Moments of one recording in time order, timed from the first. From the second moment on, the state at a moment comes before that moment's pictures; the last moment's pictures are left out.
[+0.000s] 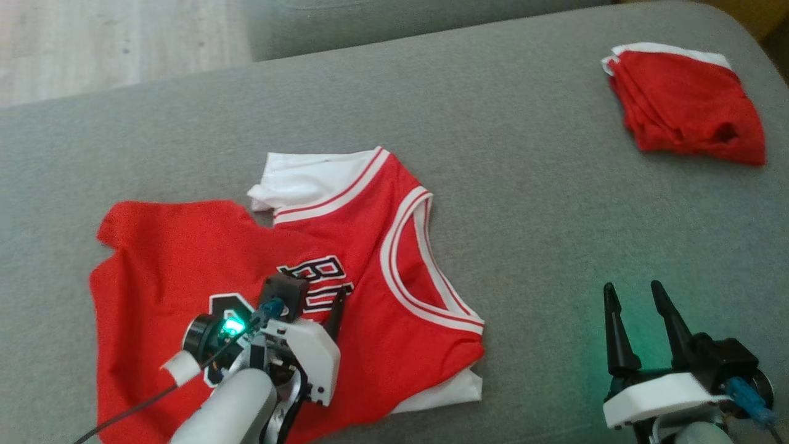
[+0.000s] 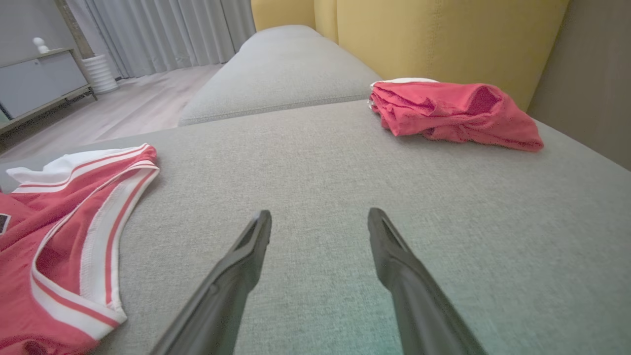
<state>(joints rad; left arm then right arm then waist) -0.34 0.24 -0.72 0.38 -0.45 0.18 0.22 0.05 -0.04 0.00 0.28 0.12 0.12 -0.25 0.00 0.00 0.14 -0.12</state>
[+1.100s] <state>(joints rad) -0.79 0.20 -0.58 0.87 -0.42 0.20 -0.23 -0.03 -0.04 0.06 0.21 0.15 0.12 -0.25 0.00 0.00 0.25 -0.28</state>
